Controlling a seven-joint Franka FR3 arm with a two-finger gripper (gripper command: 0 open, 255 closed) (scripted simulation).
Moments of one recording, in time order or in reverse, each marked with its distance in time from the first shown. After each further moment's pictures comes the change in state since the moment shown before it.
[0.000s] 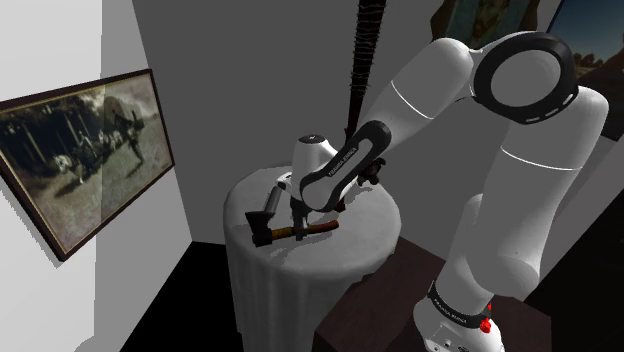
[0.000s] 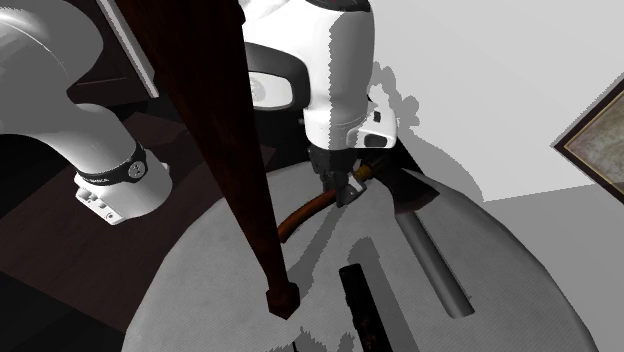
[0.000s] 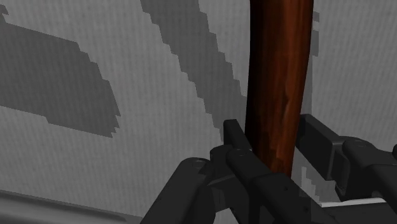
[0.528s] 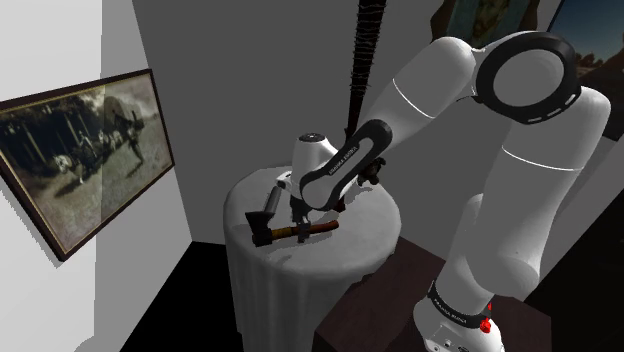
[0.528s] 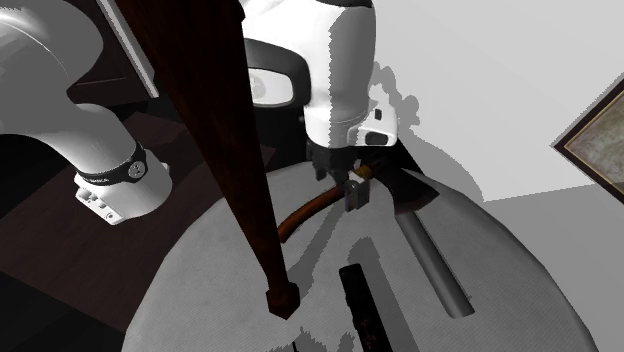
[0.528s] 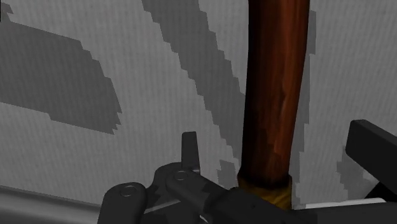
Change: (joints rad) arm 0.000 -0.008 0.000 0.003 -0.002 -0.012 0.002
